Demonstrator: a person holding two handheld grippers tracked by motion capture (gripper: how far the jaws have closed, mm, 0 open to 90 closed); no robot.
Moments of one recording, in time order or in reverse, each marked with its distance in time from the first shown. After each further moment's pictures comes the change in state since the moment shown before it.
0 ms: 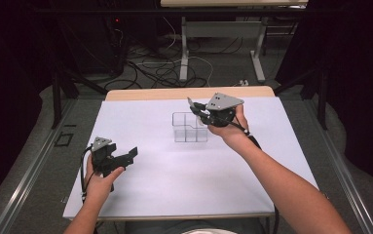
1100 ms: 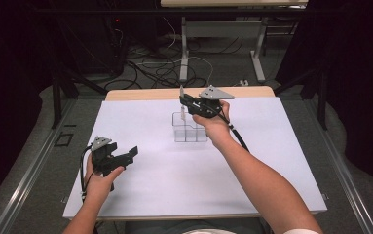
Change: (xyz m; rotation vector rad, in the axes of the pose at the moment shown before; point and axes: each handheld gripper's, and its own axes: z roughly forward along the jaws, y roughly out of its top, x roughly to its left) left arm 0.001 0.002 0.000 -0.010 -0.015 0.002; right arm -0.003 -0.009 0.051 -0.129 -0.063 0.319
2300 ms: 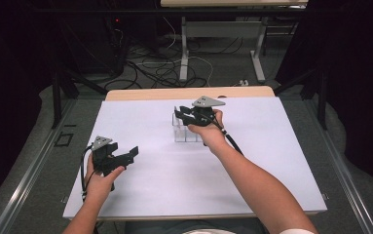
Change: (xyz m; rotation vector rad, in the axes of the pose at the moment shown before) left arm 0.000 0.000 0.001 0.003 -0.003 0.000; right arm 0.006 -0.034 0.014 0.136 0.047 0.051
